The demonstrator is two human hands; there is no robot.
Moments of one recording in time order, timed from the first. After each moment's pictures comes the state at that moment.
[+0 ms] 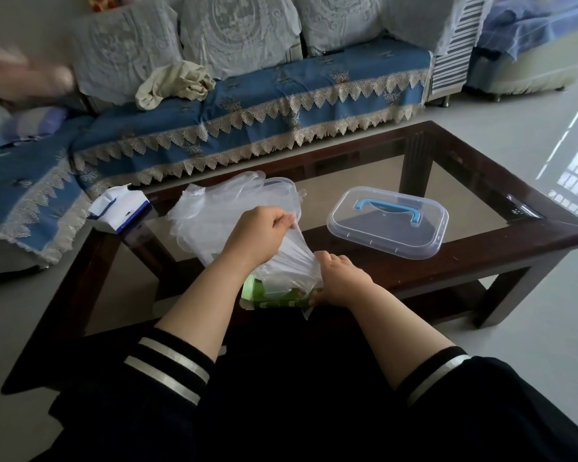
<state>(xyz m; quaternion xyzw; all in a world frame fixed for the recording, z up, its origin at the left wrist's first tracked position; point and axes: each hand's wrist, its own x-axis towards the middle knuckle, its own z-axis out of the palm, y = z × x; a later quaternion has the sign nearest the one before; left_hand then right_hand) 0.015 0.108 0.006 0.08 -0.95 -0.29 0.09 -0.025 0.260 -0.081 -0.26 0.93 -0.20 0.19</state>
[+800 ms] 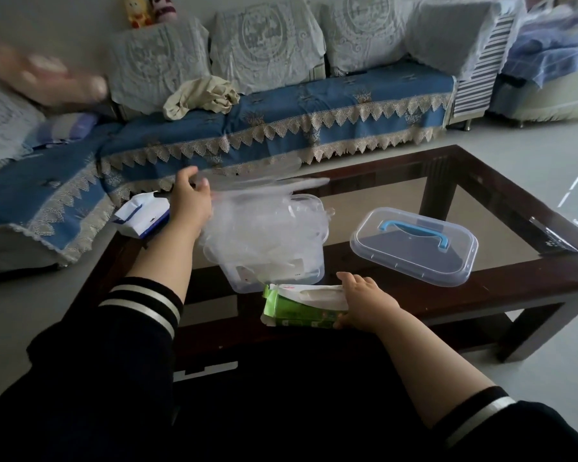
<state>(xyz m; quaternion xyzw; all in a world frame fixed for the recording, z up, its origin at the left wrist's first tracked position) -0.018 -0.038 0.039 0.30 -0.80 -0.42 0.30 -0.028 0.254 -0.079 -0.26 0.92 -0.18 0.21</state>
